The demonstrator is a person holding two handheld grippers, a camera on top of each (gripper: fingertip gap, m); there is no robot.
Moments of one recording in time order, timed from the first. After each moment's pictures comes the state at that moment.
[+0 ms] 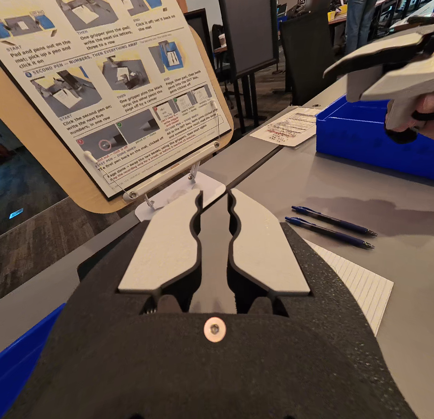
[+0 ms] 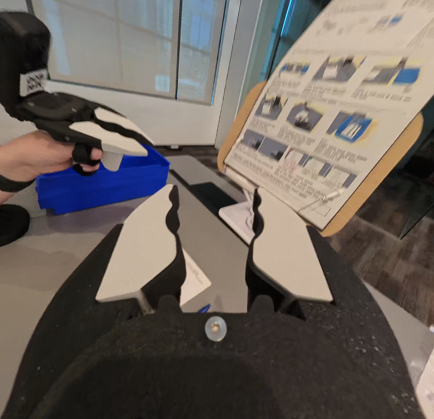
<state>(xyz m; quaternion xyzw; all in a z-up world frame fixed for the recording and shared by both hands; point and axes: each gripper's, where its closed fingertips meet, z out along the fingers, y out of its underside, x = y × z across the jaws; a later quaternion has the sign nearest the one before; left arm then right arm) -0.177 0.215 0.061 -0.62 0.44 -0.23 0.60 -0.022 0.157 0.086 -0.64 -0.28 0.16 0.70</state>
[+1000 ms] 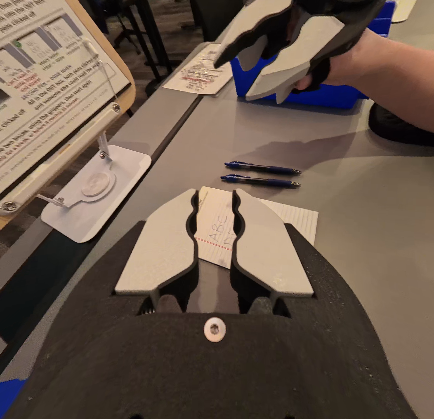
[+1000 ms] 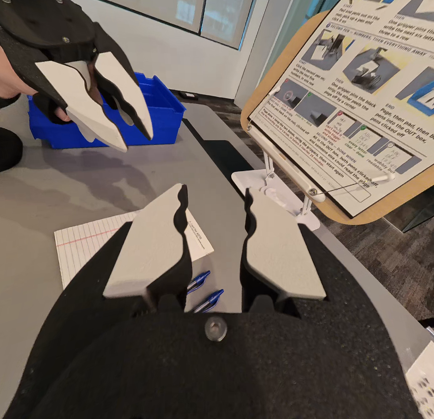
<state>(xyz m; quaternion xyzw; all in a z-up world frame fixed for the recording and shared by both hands) -0.143 0.164 0.007 -0.61 0.59 -0.28 0.45 -0.042 0.167 0.030 -0.68 -0.37 0.12 0.62</state>
